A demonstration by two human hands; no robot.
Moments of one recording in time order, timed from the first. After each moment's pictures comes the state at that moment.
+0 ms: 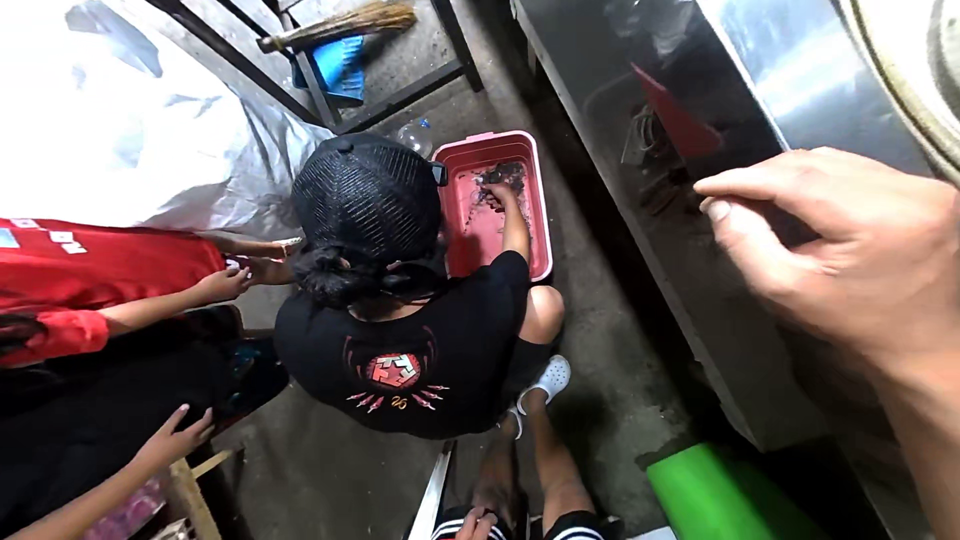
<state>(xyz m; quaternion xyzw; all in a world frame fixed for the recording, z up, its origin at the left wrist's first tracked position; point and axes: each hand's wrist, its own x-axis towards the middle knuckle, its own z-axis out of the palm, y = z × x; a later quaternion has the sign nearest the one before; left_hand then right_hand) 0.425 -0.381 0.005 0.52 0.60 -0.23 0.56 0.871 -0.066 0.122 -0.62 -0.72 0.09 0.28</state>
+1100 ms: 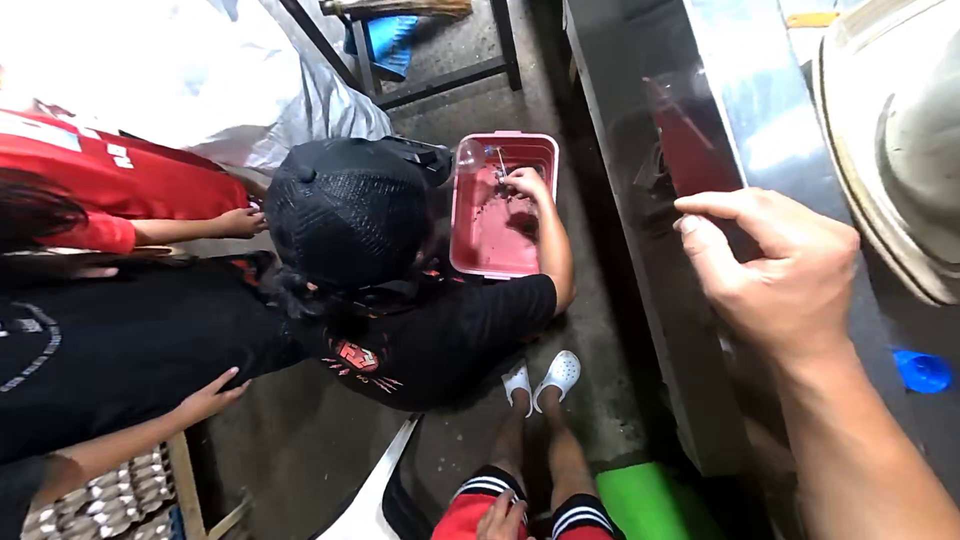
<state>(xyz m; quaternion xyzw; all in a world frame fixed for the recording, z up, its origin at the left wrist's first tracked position) 0.561 -0.438 0.010 0.52 0.60 -0.19 0.58 0.874 -0.064 0.124 -0.62 -0.70 0.14 0.33</state>
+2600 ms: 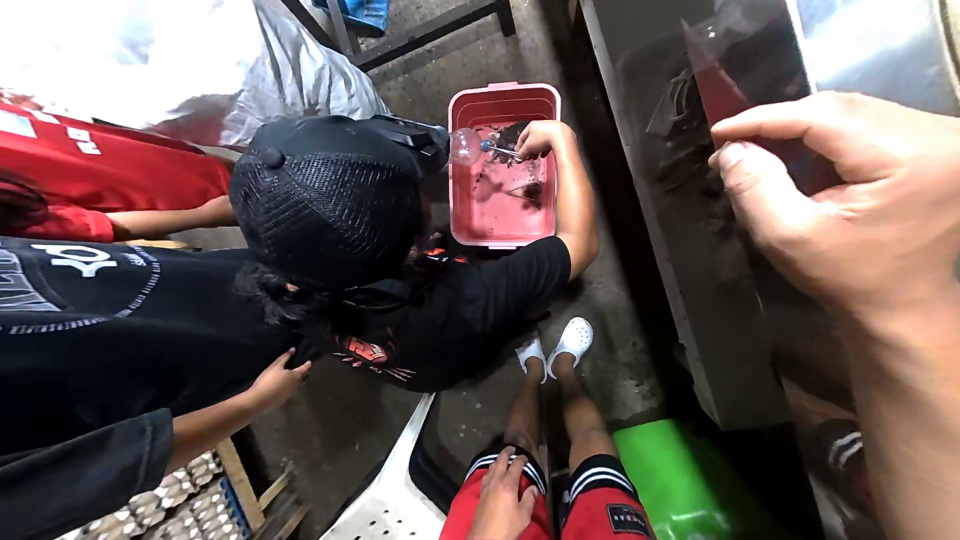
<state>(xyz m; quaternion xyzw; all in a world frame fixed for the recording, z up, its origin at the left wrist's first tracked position) 0.526 -0.435 -0.011 0.50 0.60 -0.25 0.58 0.874 -0.065 0.126 -0.62 -0.71 0.15 0.31</state>
